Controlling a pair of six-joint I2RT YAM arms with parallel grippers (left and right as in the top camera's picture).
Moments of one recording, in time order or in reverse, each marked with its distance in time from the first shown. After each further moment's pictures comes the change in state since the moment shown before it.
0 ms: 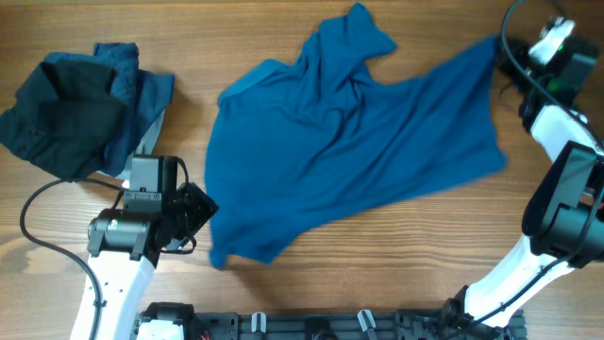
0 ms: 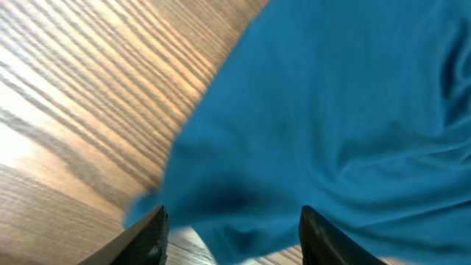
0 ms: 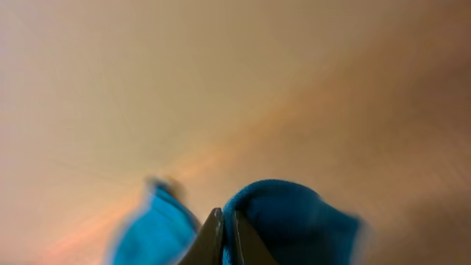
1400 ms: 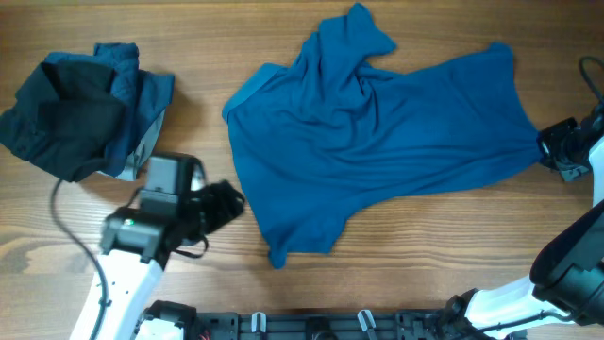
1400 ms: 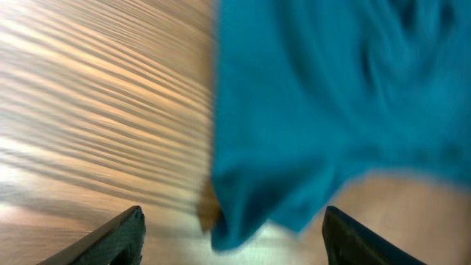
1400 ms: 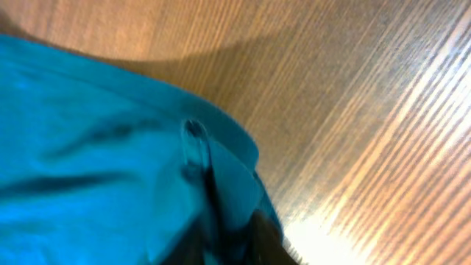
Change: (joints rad) left arm -0.157 0.011 0.000 0.062 0.144 0.185; right arm -0.213 -0.270 -0.037 -1.137 0.551 0.043
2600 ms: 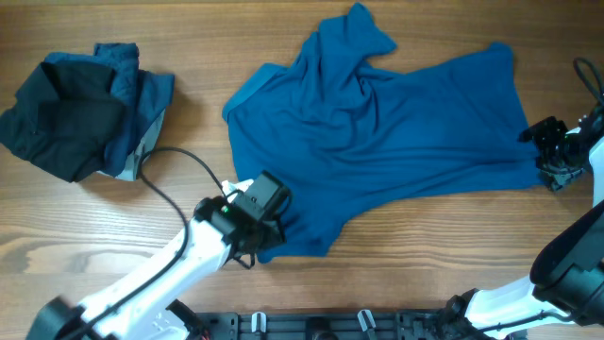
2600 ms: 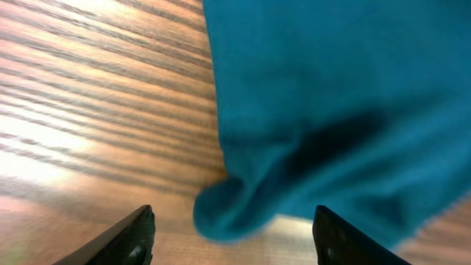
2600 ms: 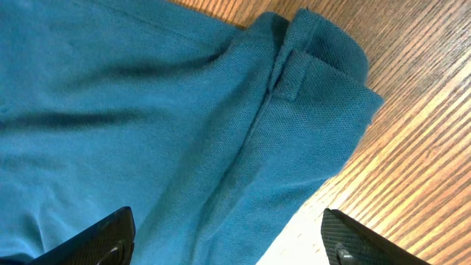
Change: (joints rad) left arm -0.437 0.306 -0.053 0.112 -0.256 -0.269; right arm 0.000 0.000 -0.001 -0.080 -0.137 -0.079
